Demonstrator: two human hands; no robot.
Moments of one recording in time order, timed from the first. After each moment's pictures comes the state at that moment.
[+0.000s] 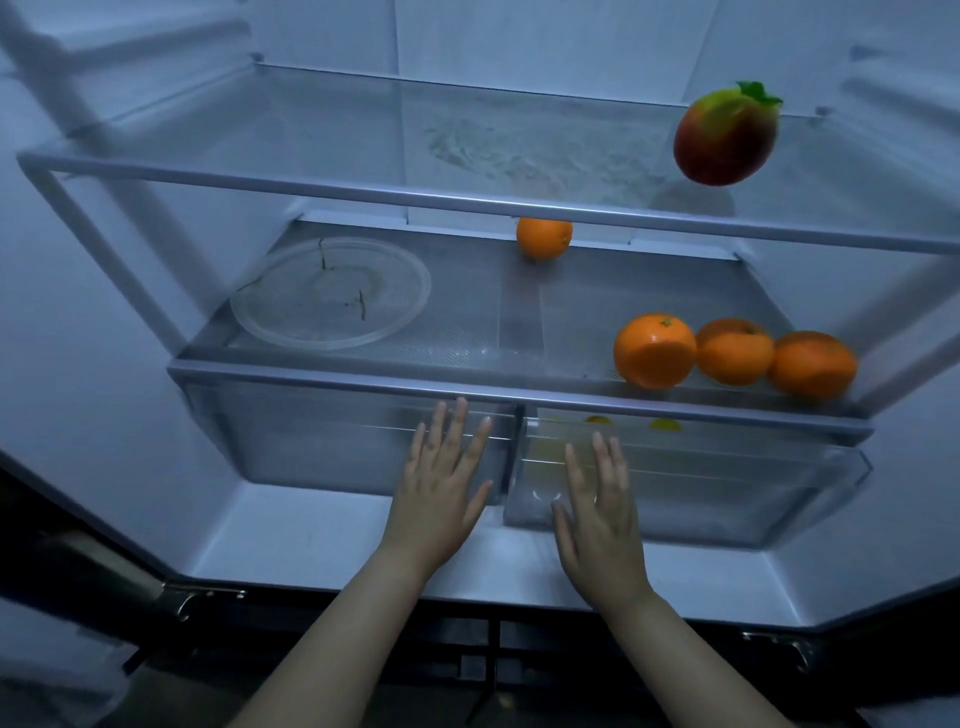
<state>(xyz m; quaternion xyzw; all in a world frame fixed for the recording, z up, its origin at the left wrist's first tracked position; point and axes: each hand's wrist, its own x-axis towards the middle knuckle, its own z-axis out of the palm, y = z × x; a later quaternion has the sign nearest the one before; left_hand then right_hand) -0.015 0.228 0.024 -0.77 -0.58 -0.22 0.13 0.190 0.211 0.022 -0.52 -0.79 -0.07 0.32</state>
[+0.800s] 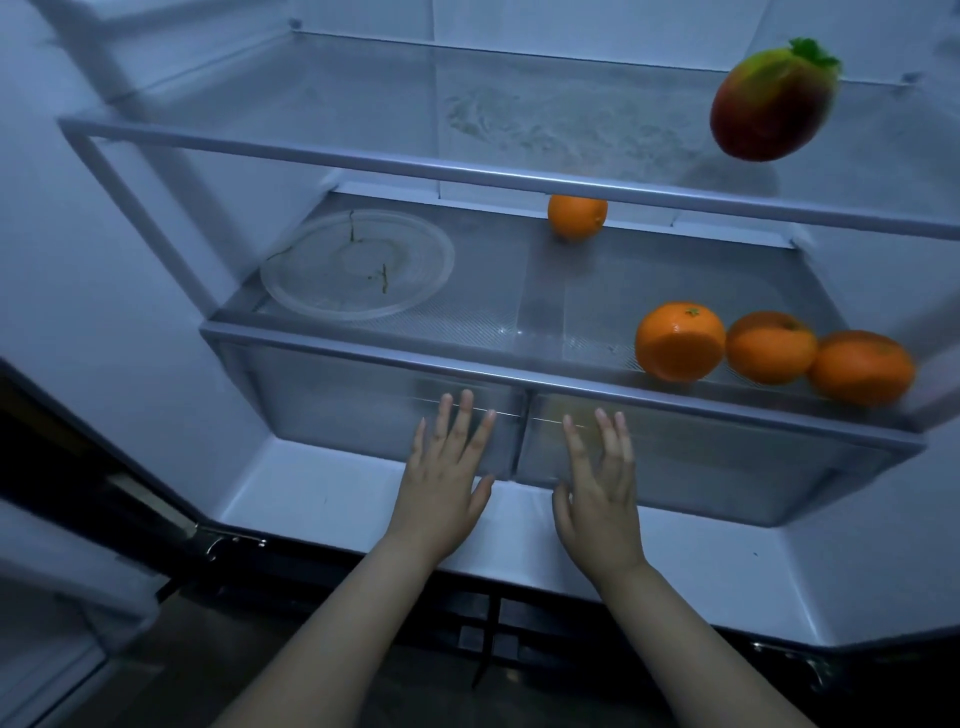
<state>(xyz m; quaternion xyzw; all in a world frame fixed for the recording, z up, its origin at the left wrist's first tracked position) -0.009 0.209 0.020 -0.74 -0.65 -0.14 0.05 0.185 0.227 0.028 -0.55 -0.79 0.00 0.29</state>
